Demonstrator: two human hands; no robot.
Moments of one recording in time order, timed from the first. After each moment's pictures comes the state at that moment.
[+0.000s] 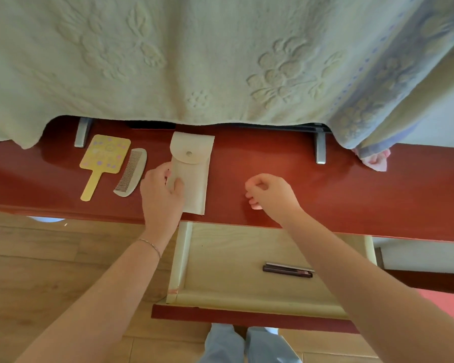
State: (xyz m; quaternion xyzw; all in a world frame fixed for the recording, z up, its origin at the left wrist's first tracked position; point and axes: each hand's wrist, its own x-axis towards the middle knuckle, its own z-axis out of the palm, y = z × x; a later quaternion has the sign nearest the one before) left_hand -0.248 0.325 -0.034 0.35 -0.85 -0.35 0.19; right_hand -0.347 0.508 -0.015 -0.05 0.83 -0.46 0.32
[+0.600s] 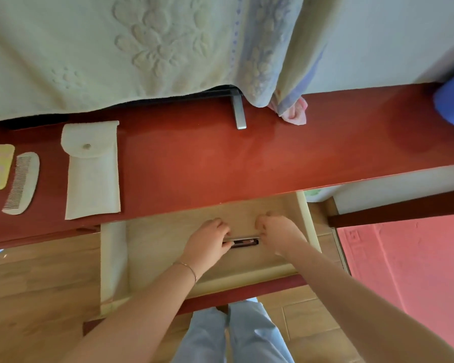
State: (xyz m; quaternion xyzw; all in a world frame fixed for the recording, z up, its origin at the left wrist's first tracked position) left_hand -0.244 0.508 -0.136 -0.08 -0.96 -0.23 -0.16; right_hand -0.303 0.687 -0.110 -0.12 0.92 -0.08 0.37
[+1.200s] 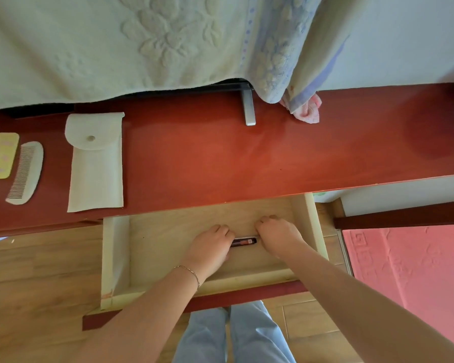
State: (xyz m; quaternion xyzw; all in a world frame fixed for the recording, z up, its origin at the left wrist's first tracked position) left_hand -0.232 0.511 -0.144 -0.16 -0.96 -0.14 -0.16; right_hand -0.305 0.674 -0.122 -0.25 0.89 0.08 0.36
